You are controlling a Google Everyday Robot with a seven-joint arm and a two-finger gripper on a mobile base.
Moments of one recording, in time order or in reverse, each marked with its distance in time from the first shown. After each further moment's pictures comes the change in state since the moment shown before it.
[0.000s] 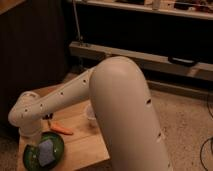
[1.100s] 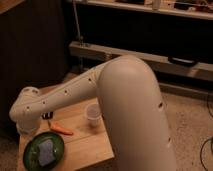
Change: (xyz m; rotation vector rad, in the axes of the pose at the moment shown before) arm -0.038 -0.004 -0.020 0.011 -0.144 -0.016
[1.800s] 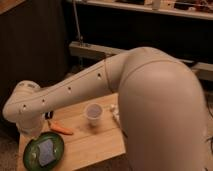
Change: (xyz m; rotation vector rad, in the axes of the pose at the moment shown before) arm 0.033 0.008 -0.061 0.091 0.081 0.102
